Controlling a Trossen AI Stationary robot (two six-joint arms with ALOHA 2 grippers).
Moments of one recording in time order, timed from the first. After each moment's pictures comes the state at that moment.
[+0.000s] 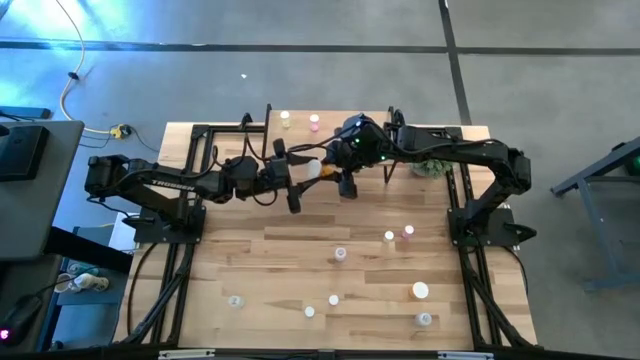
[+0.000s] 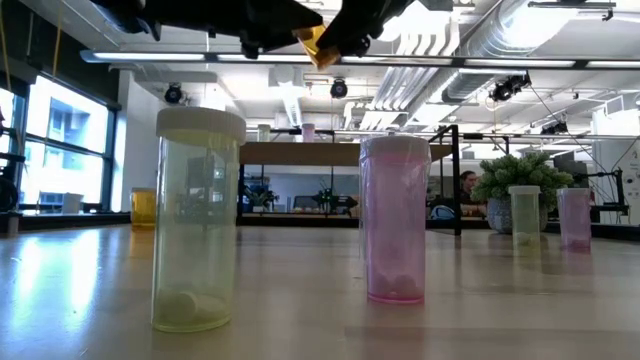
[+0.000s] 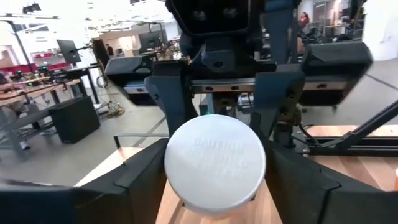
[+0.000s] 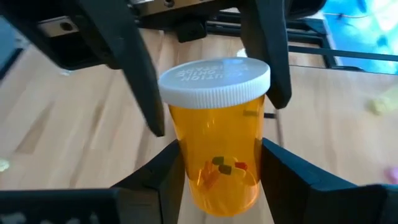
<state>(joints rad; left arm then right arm) 0.20 1.32 0.72 0.63 -0.21 0.16 -0.22 1.64 1.56 -0.59 -0.18 -0.24</state>
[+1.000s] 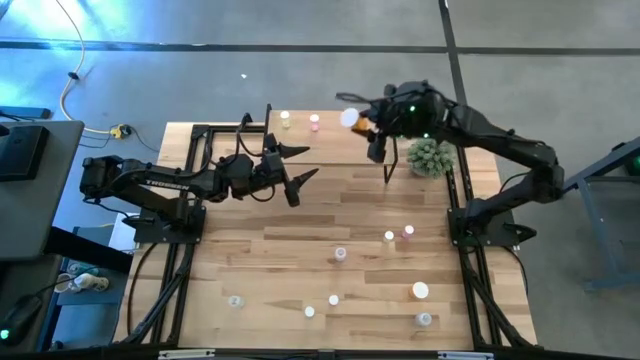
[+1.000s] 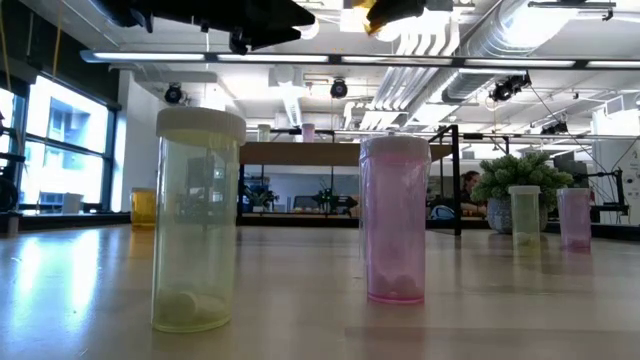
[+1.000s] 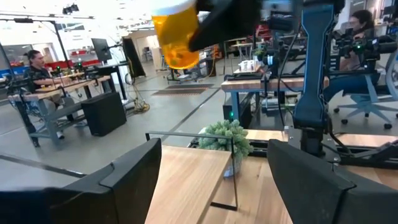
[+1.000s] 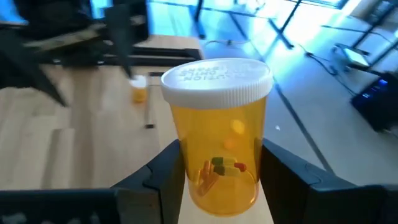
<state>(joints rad) 0.20 1.27 0.72 0.59 -0.32 0.16 -0.36 1.38 1.56 -0.66 0.05 -0.27</state>
